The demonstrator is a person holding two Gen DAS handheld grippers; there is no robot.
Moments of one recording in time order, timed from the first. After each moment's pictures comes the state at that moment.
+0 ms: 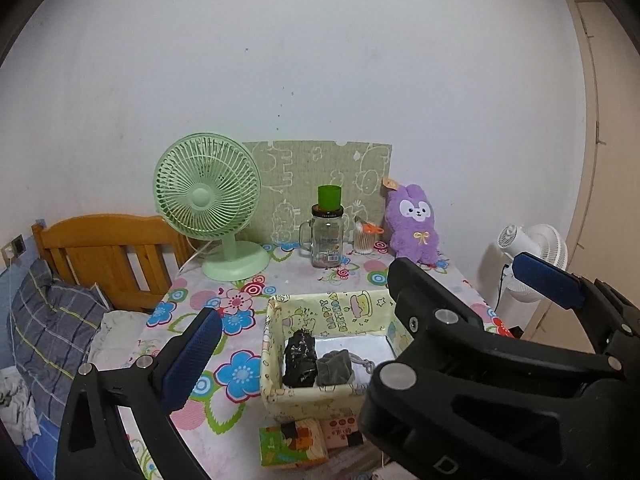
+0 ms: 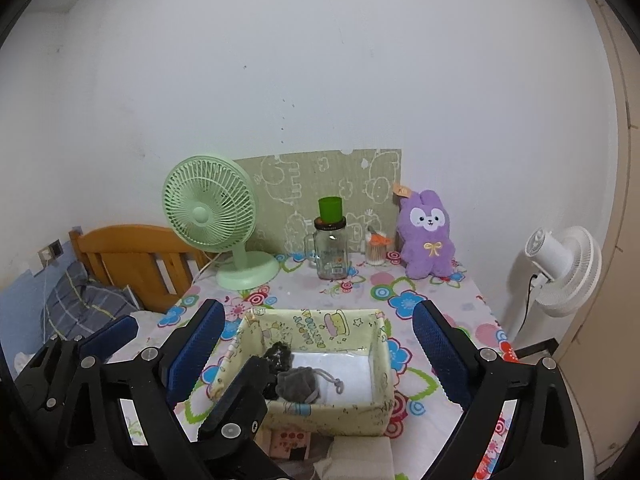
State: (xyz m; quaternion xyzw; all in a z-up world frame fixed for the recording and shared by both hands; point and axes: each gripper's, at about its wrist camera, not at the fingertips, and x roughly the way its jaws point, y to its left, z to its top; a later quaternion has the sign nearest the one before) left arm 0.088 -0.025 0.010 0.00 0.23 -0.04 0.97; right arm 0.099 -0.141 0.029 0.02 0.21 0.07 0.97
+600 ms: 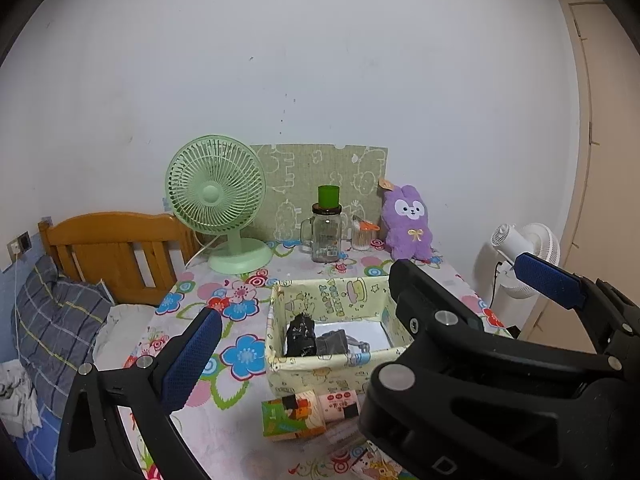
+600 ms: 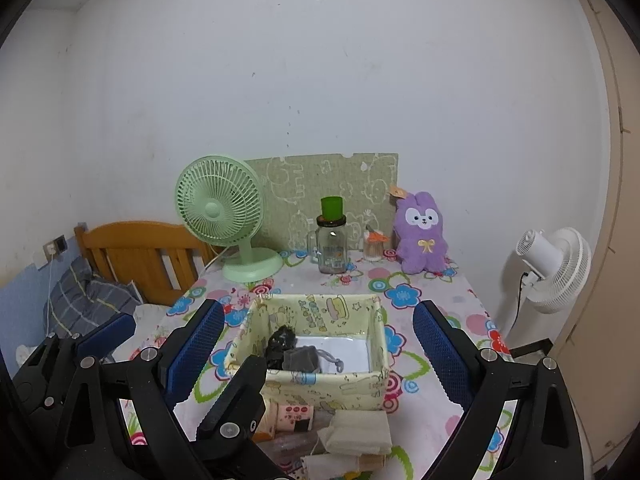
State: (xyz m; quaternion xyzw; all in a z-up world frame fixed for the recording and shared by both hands) left arm 0.046 -0.025 0.006 0.00 0.22 -0.04 0.98; right arm 0.057 -0.139 0.026 0.01 0.21 0.07 0.98
